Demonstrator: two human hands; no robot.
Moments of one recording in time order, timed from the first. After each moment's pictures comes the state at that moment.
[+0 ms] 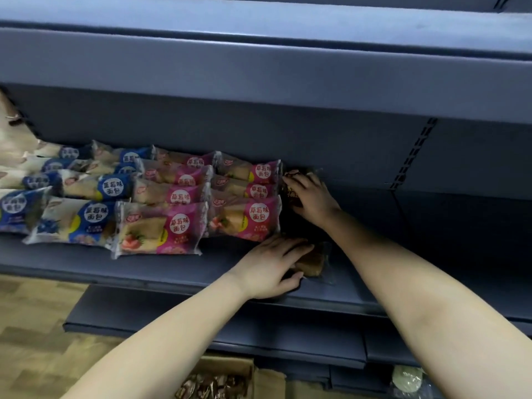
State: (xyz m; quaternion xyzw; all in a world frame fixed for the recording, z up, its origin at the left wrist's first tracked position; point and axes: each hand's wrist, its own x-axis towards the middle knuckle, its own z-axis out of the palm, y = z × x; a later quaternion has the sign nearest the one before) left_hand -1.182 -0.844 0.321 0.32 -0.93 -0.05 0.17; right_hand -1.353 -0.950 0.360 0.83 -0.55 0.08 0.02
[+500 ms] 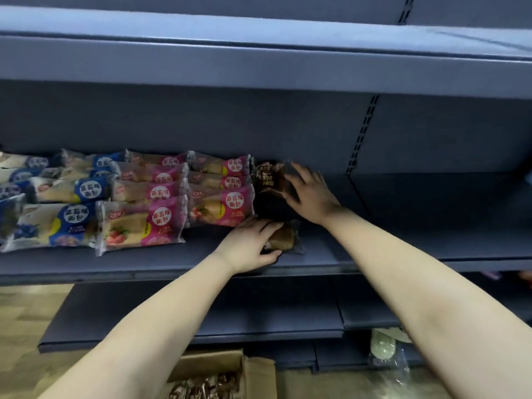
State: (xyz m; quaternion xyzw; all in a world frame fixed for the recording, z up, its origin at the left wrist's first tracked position) left_hand -1.183 -0.833 0.333 0.35 -0.92 -0.02 0.15; right_hand -1.389 -0.870 0.385 0.79 -0.60 0.12 0.06
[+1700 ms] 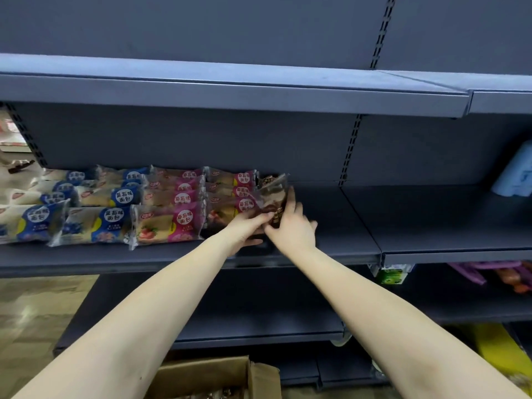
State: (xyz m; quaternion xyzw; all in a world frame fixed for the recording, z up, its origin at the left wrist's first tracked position) left_hand -1.163 -0.799 0.394 0.46 -0.53 -0.64 0.32; right_hand -1.289 -0.761 0.393 0.62 -0.75 0.24 0.01
